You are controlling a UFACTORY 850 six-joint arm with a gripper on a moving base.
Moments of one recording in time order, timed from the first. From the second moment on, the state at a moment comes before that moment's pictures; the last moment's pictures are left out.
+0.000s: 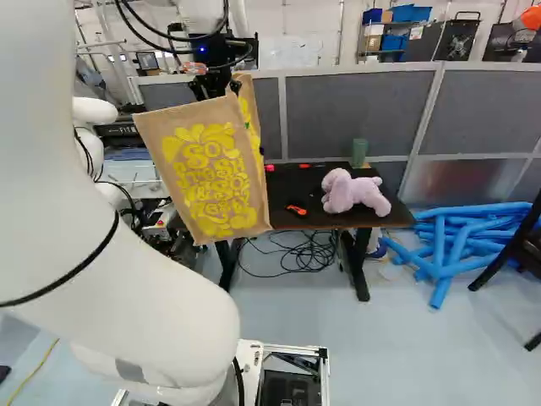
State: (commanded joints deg) arm 0.9 7.1 -72.7 3.7 -74.9 0.0
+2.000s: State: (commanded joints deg) arm 3.2 -3.3 -82.9 3.7 -74.9 0.0
